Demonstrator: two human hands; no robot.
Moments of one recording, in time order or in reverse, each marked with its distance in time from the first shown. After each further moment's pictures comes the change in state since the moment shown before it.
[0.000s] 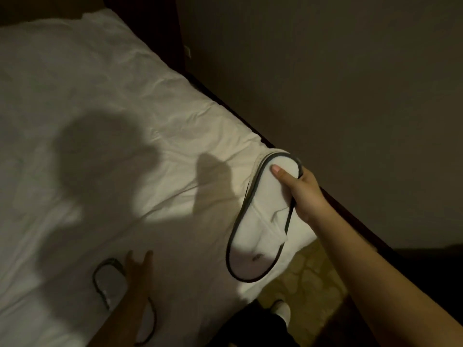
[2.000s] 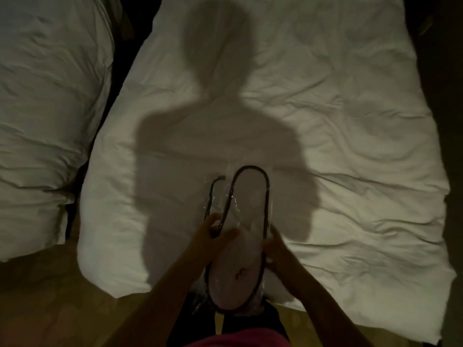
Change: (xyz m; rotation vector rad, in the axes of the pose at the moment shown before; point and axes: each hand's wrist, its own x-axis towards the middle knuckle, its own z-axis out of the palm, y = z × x) left_hand -0.054 -0.071 -0.135 -0.490 0.027 -0.089; right_hand -0.094 0.222 0.230 -0.457 -0.840 0.607
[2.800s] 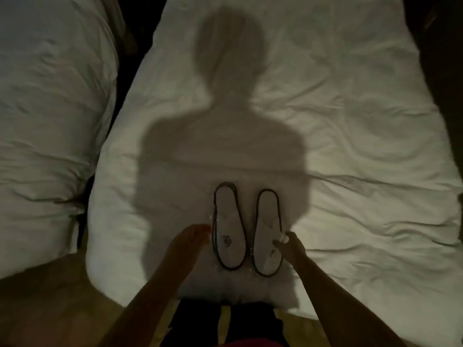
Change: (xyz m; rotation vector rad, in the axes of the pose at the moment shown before) left_hand -0.017 0.011 -0.029 0.340 0.168 0.015; right_hand 0.098 0.051 -0.067 -0.674 0.417 0.249
